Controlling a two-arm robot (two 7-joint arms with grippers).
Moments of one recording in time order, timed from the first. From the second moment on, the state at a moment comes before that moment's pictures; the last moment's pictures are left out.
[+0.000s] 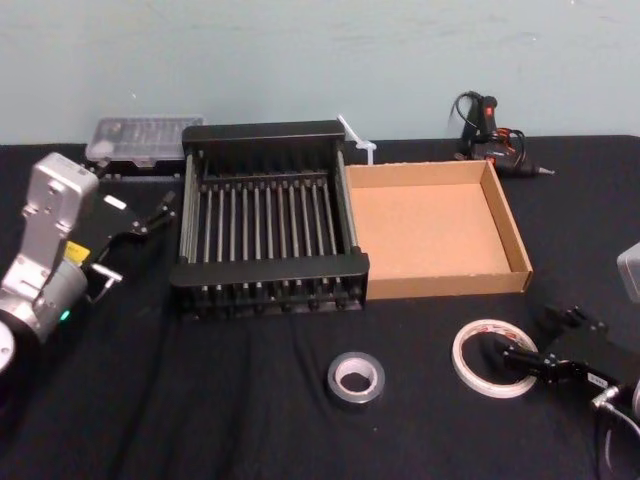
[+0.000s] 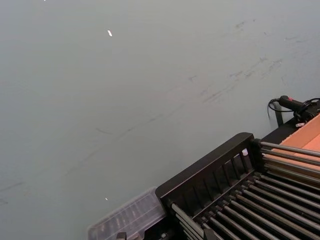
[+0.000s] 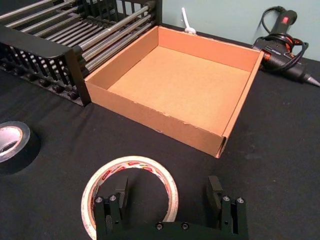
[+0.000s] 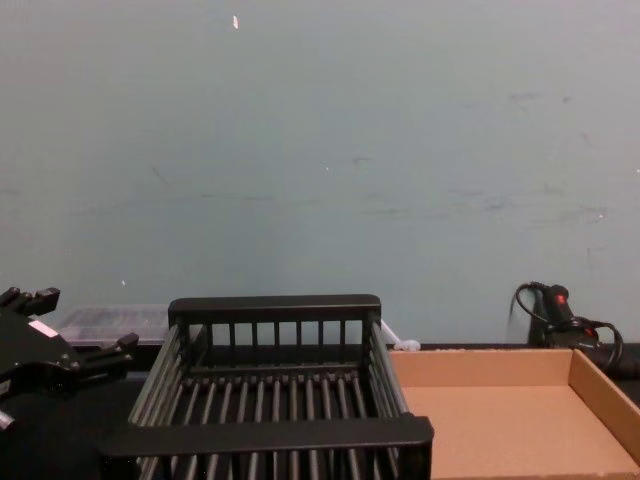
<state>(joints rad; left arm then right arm) -0.20 0.60 0.45 -1.41 -0.25 -0.12 0.03 -0.18 0.66 -0.19 -1.71 0.44 0.25 0.32</state>
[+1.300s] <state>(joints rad) -0.20 0.60 0.45 -1.41 -0.25 -0.12 0.03 -0.14 0.62 -0.21 -1.65 0.38 0.27 0.36</state>
